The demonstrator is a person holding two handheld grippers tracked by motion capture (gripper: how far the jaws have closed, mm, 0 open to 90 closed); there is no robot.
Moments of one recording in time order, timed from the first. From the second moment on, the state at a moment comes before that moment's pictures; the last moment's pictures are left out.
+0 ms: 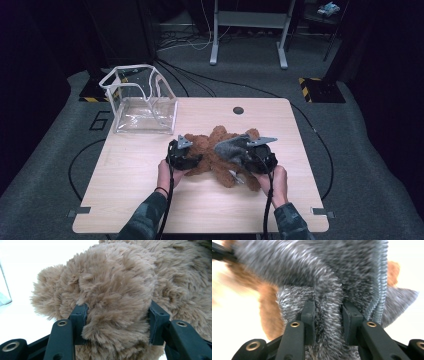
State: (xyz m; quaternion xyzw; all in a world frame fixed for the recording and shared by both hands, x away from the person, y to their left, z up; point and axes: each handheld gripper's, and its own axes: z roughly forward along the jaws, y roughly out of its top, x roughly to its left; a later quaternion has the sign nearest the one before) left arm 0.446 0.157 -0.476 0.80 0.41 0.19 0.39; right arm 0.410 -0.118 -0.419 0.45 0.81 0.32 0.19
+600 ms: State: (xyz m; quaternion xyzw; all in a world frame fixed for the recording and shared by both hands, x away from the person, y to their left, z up) left arm 0.448 0.158 -0.476 0.80 0.41 0.18 0.39; right arm 0.413 -0.074 -0.433 0.41 0.84 0.31 0.19
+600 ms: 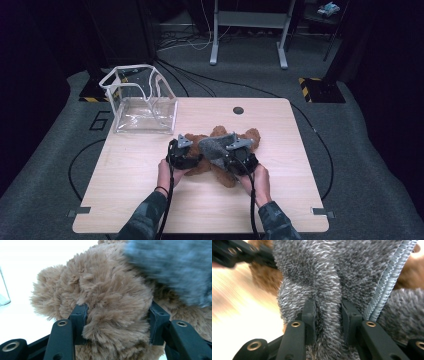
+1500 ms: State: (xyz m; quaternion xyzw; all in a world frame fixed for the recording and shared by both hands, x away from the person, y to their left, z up) left arm 0.446 0.159 -0.476 0.80 0.41 0.18 0.39; right arm 0.423 -0.115 -0.428 0.45 0.81 0.34 0.19
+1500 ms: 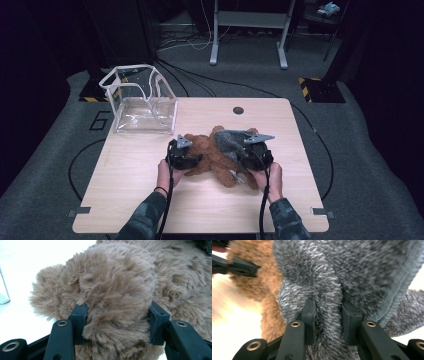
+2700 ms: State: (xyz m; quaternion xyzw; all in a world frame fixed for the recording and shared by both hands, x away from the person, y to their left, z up) left arm 0.449 0.159 -0.476 0.81 0.40 0.18 0.39; right arm 0.514 -0.140 -0.438 0.54 0.76 0.33 0.15
